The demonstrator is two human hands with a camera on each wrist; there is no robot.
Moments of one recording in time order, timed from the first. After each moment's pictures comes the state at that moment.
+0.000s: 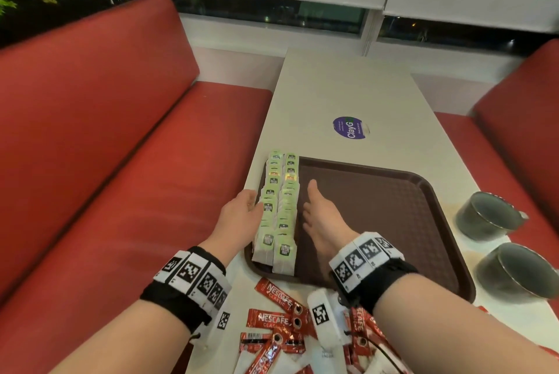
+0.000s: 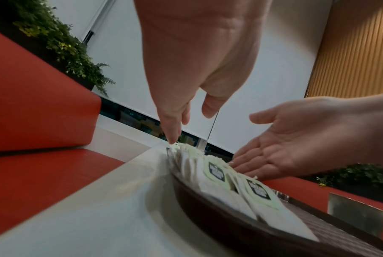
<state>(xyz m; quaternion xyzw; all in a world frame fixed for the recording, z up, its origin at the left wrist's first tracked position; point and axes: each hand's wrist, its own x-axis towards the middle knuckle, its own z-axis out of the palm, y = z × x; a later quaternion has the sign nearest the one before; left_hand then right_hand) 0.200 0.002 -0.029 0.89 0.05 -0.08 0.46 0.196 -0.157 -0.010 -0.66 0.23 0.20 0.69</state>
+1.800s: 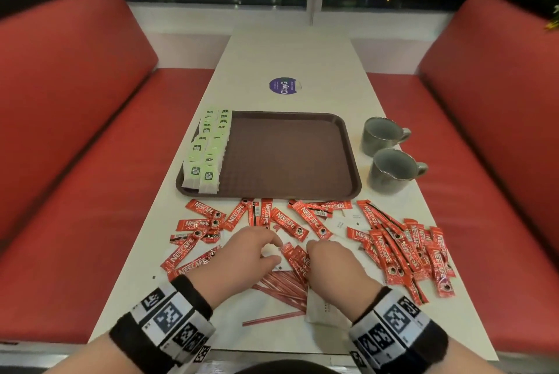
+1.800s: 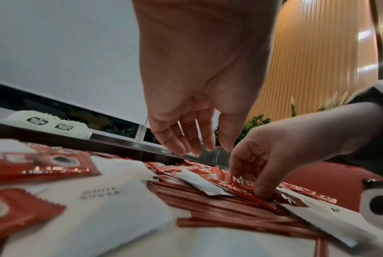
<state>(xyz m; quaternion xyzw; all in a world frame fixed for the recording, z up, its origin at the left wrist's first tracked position) -0.017 -0.136 -0.027 0.93 -0.19 -0.18 0.26 -0.054 -0.301 -0.030 -0.98 -0.02 0.20 0.07</state>
